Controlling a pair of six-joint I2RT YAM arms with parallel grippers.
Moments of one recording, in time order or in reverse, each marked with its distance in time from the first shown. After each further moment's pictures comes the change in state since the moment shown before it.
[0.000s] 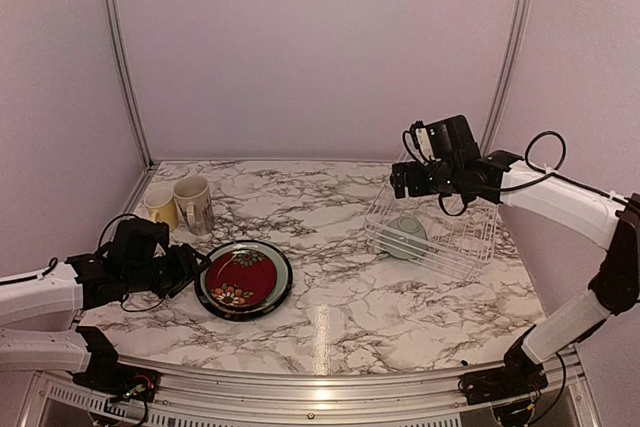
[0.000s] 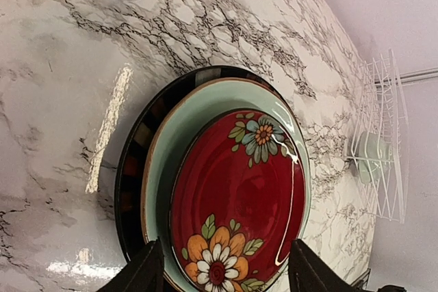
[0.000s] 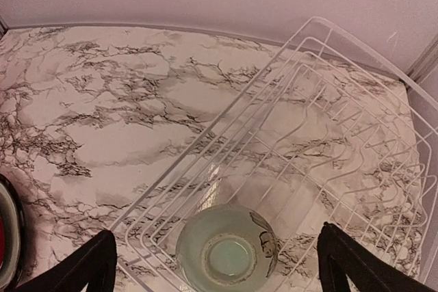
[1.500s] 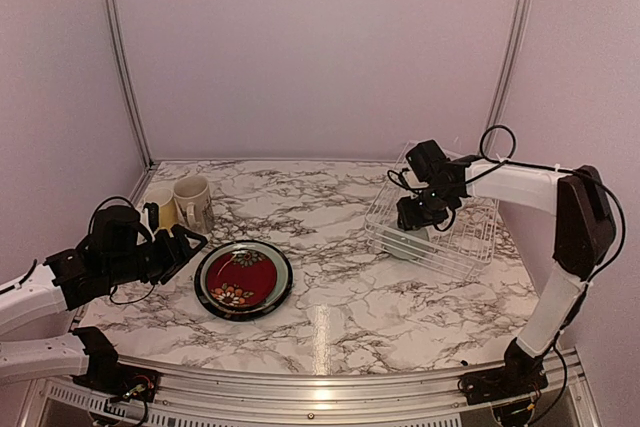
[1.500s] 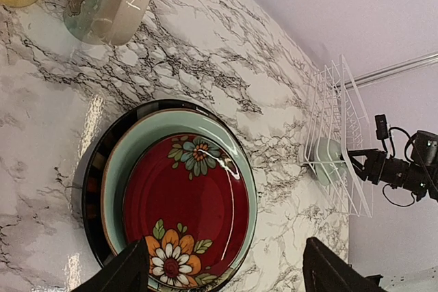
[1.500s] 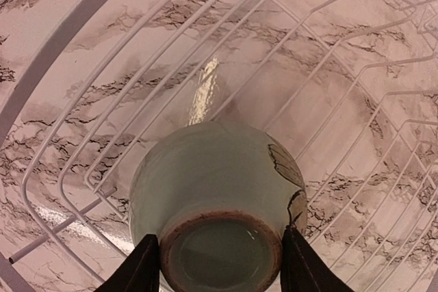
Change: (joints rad) left arm 0.000 -0.161 0.073 -0.078 -0.001 0.059; right arm -0.101 0.286 0.074 -0.248 -0.163 -0.005
